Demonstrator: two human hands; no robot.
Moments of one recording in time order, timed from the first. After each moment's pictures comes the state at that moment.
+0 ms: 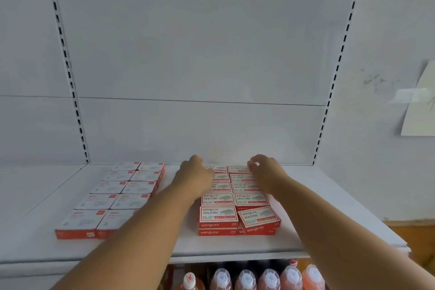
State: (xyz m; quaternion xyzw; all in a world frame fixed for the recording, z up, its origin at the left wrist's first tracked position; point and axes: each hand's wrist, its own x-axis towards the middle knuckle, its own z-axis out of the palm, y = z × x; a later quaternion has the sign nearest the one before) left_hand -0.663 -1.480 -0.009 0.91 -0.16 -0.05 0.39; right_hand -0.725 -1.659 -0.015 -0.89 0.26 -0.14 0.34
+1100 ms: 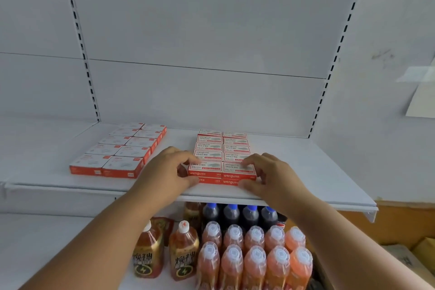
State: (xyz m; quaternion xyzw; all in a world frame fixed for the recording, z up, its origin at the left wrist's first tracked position) left_hand -0.767 -1.410 -0.033 0.91 -0.26 0.07 0.33; right_hand -0.851 -1.641 -0.042 -0.96 0.02 -0.17 0.22
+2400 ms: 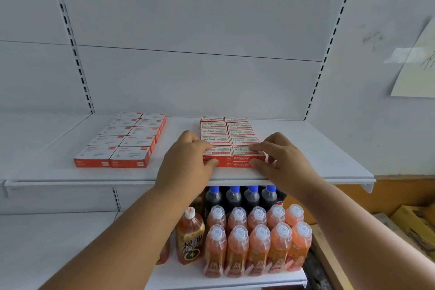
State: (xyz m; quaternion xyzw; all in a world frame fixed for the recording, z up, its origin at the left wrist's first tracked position) left_hand -0.771 -1.420 -0.047 0.89 -0.29 0.18 0.30; right_hand -0.858 -1.631 -0.053 -0.96 0.04 -0.24 0.17
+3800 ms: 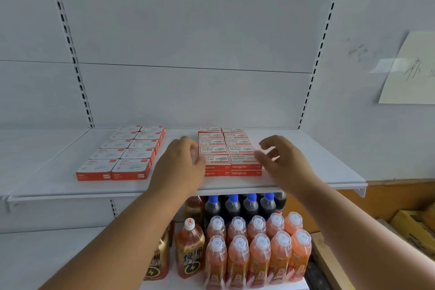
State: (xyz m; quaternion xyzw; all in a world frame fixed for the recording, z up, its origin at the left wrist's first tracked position) left_hand -0.768 -1.413 -0.028 0.91 -0.24 0.13 0.33; right_hand -0.859 -1.627 -0.037 -0.91 0.12 -0.30 0.28
